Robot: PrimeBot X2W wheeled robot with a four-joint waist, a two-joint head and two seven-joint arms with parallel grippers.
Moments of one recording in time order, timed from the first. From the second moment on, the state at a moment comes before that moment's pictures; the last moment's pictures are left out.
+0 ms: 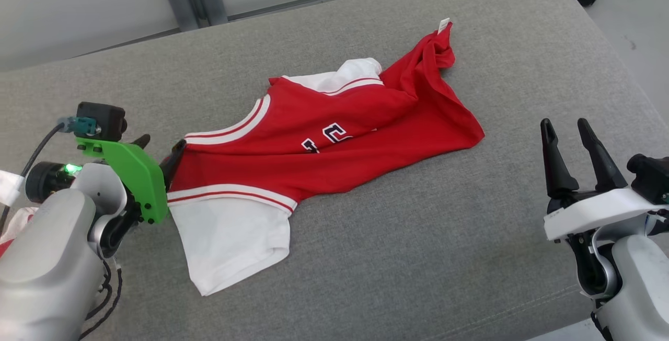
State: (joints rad) left arm -0.69 0.46 -0.62 0.64 -0.79 -0.13 0.25; right arm -0.28 -0.28 0.10 0.30 0.53 0.13 -0.26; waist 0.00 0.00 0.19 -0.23
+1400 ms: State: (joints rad) left arm -0.18 0.39 -0.52 0.05 -0.69 0.22 -0.25; right arm -0.48 -0.39 0.23 0.74 0.55 0.13 -0.06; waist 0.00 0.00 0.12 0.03
